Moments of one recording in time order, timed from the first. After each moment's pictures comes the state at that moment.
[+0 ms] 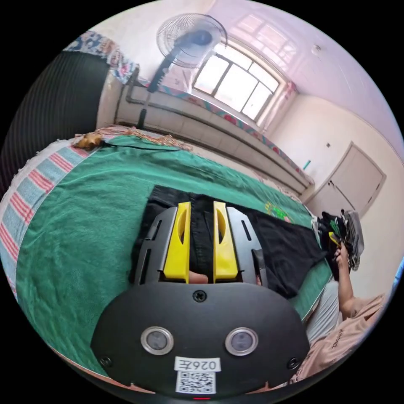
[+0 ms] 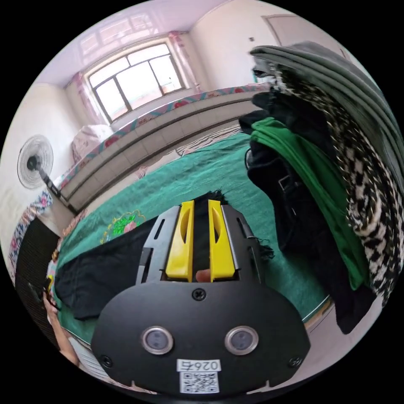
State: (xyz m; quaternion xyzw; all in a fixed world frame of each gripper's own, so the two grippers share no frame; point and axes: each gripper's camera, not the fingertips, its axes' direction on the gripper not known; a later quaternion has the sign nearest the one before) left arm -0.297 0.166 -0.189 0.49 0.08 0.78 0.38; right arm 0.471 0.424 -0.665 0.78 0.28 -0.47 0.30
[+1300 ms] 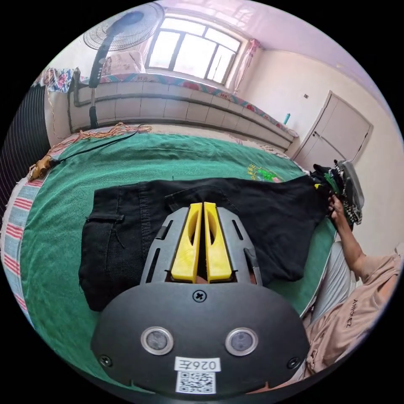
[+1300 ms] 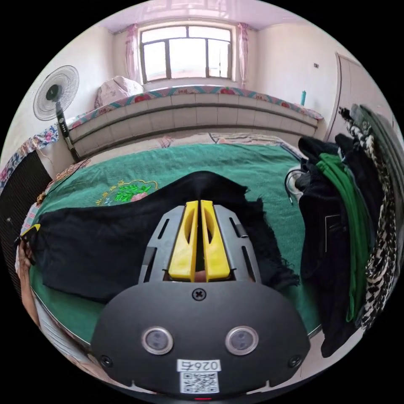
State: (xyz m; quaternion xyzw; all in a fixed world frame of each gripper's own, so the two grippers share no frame) left arm -0.229 0.229 -0.093 0.44 -0.01 0.84 0.33; right arm 0.393 0.405 -0.245 0.72 0.43 -0.49 0.23
